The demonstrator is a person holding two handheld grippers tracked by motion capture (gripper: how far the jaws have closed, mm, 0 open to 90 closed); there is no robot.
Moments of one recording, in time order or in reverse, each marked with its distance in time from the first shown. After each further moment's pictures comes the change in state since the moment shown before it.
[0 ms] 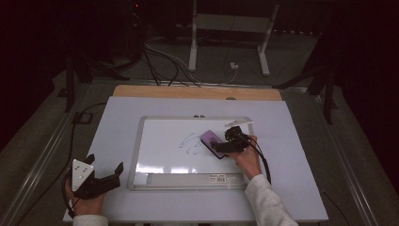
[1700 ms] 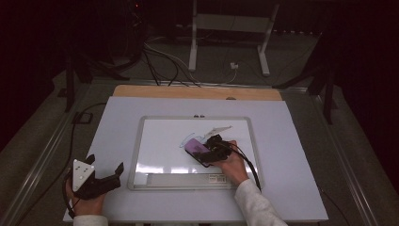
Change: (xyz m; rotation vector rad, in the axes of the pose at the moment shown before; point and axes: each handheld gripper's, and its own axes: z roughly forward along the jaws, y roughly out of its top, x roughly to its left) left arm -0.001 0.000 0.001 0.008 -0.001 0.007; right arm 0.055 -0.002 0.023 0.057 0.153 -0.140
